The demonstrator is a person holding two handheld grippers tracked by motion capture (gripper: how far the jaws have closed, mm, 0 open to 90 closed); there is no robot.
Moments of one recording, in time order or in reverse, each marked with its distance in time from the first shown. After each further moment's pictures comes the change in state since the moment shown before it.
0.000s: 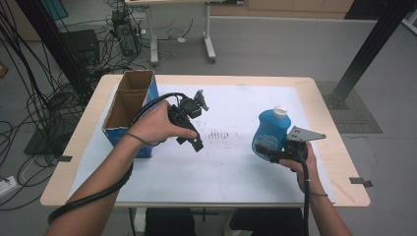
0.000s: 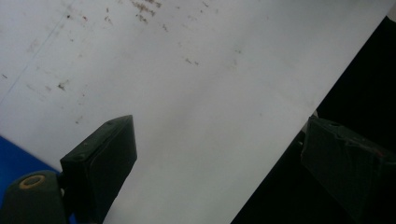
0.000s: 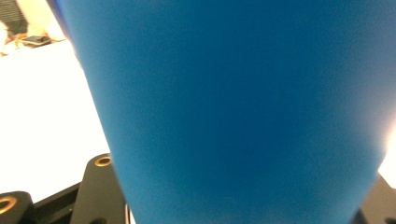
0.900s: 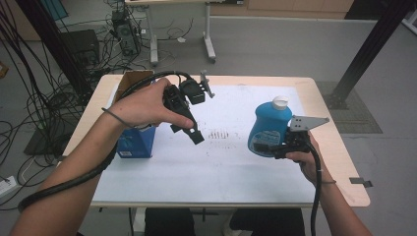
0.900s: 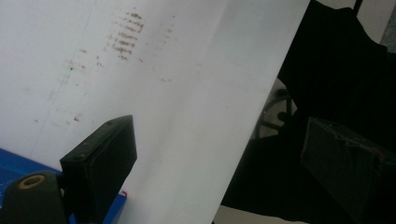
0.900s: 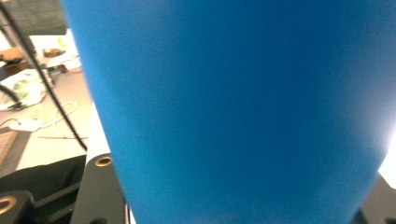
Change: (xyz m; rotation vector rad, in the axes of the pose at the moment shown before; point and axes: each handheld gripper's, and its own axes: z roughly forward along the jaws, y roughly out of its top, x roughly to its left) left arm -0.030 0.008 -0.076 -0.034 -0.042 0.226; right arm 0.000 0.044 -0.007 -0.003 0.287 -0.078
